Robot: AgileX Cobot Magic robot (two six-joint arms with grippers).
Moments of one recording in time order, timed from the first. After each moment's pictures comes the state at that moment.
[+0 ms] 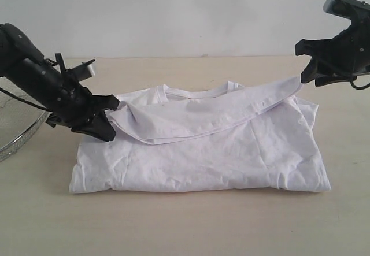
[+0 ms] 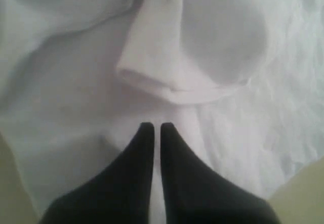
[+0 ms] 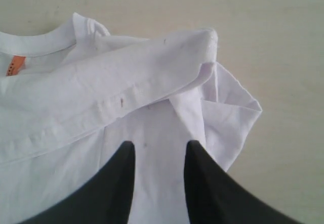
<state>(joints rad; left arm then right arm) -0.11 2.07 -1.29 -0.71 0.86 0.56 -0.19 1.83 -1.28 0.57 0.68 -0.41</state>
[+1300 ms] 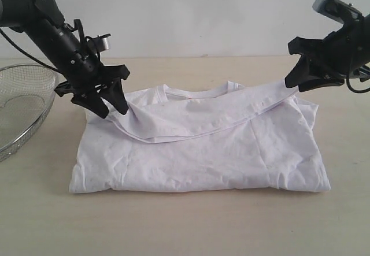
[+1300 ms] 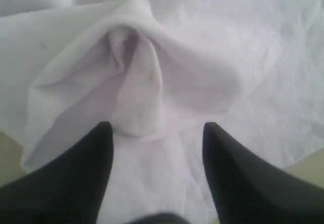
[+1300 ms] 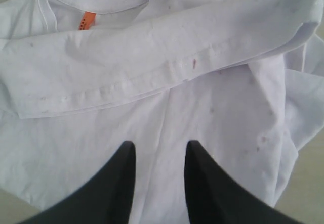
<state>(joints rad) -0.14 2.22 -1.74 -0.49 1.19 0.28 -0.19 1.81 -1.28 0.72 0.87 -0.55</state>
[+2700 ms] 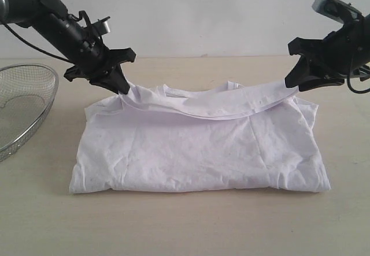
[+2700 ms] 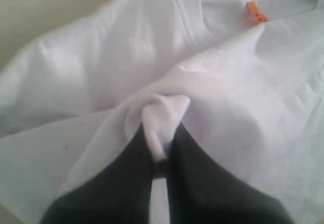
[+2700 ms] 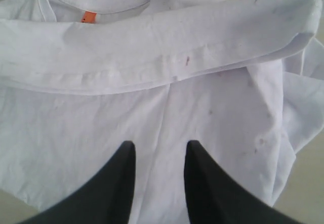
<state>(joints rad) -0.13 2.28 -1.85 -0.54 1.05 0.27 -0.19 1.81 -1.28 0.72 0.86 -0.56</state>
